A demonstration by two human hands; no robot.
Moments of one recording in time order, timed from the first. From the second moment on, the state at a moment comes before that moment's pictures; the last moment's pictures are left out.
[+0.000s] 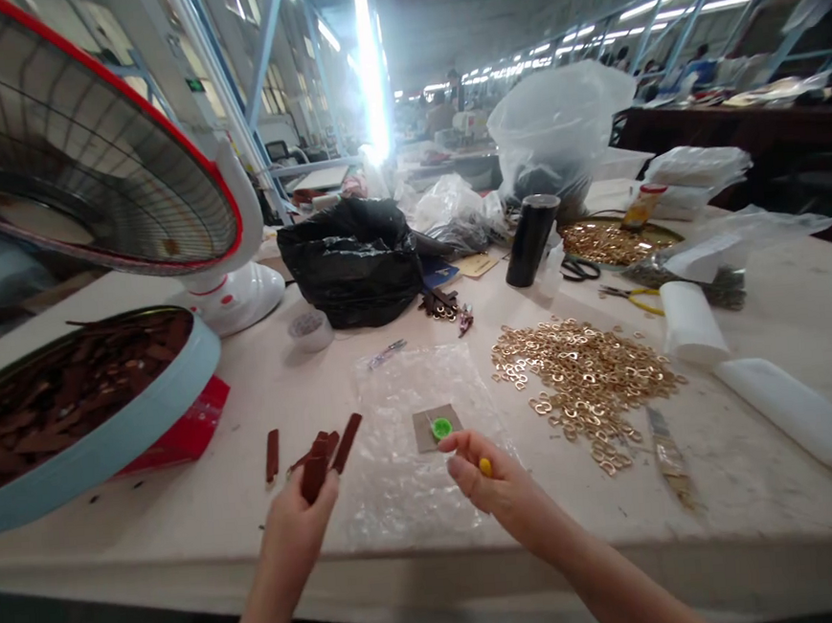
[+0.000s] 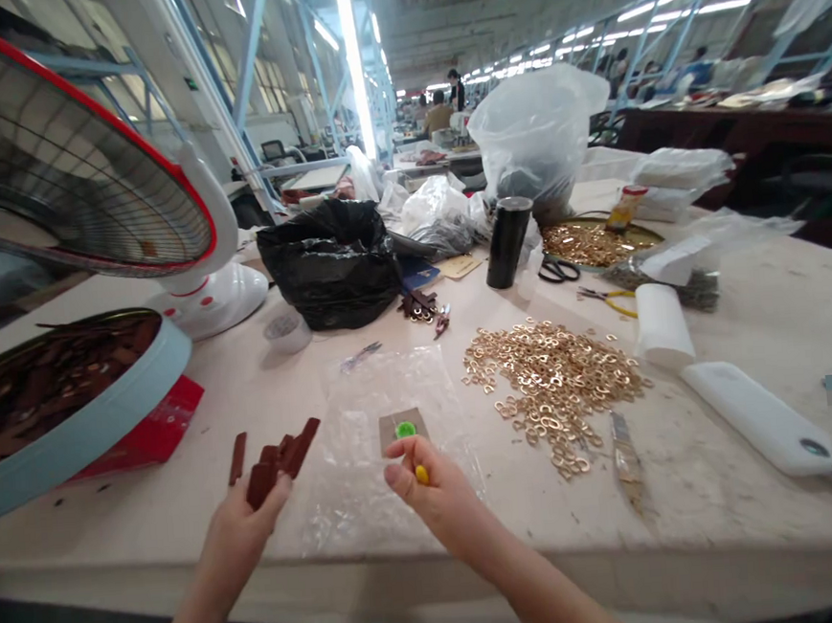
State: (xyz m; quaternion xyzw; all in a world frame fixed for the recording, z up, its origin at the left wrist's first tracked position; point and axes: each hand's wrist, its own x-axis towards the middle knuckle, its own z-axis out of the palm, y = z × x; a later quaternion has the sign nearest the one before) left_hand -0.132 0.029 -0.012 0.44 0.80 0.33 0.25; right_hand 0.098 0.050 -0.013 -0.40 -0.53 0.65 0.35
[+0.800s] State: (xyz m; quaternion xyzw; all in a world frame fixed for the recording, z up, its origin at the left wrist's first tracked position) left_hand -0.018 -0.002 0.019 0.17 0.46 0.58 0.65; right_hand 0.120 0.014 -0.002 -0.41 -0.67 0.55 0.29
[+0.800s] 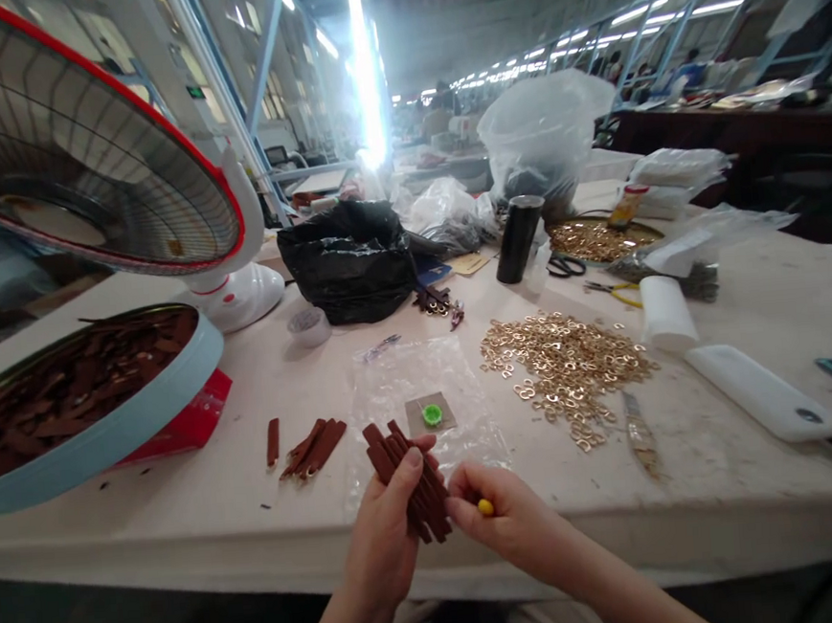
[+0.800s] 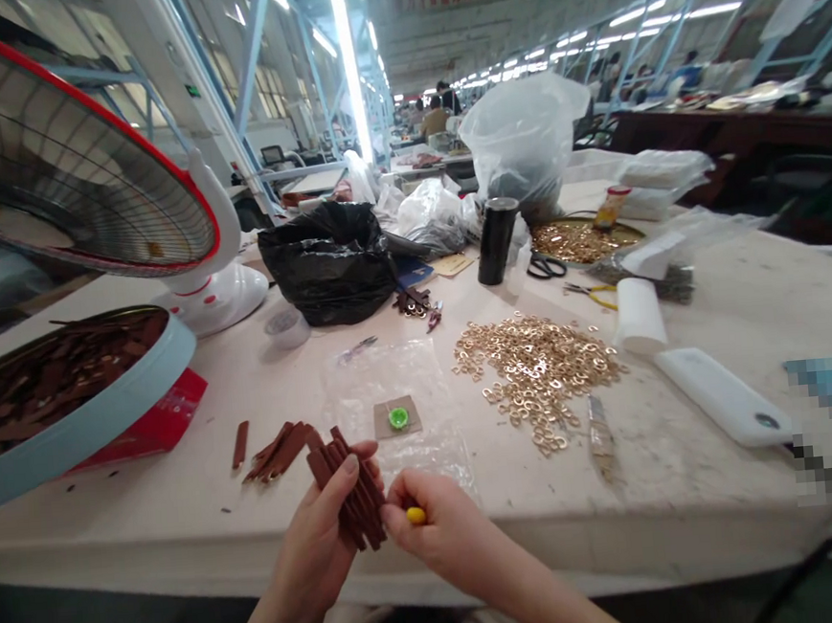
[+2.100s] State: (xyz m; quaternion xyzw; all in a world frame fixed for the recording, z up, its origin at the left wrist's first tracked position) left_hand -0.029 0.019 0.005 0.24 0.57 0.48 0.63; right_hand 0.227 0.116 -0.036 -0.65 -0.74 0.14 0.01
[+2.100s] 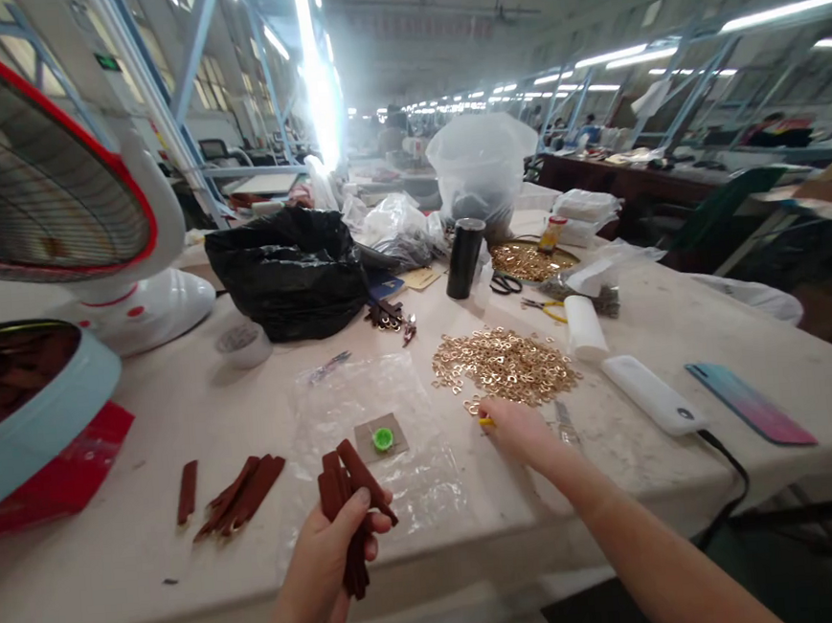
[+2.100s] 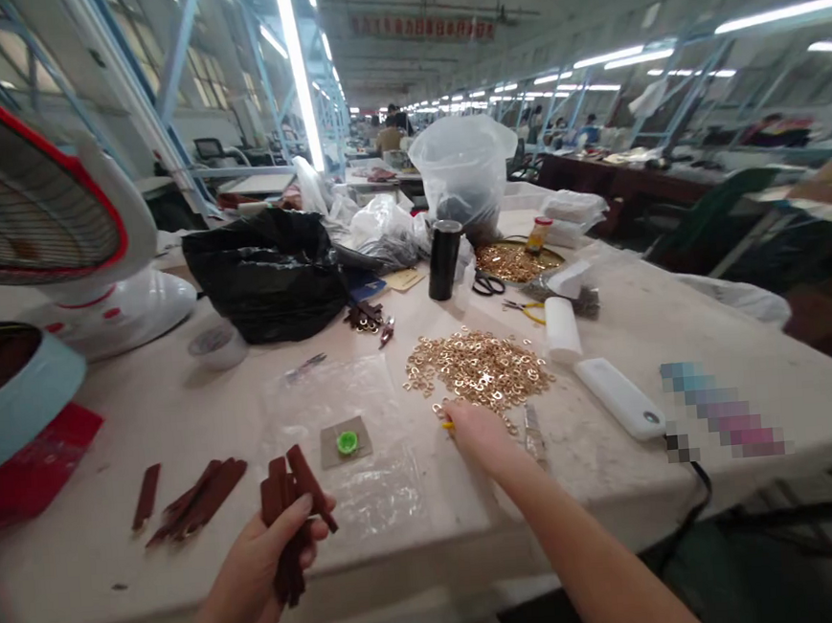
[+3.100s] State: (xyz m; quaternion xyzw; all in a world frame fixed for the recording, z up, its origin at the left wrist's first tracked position) left_hand -0.007 0.009 0.012 0.16 0.53 0.55 0.63; right_hand 0.123 0.025 -0.005 -0.28 -0.28 0.83 0.40
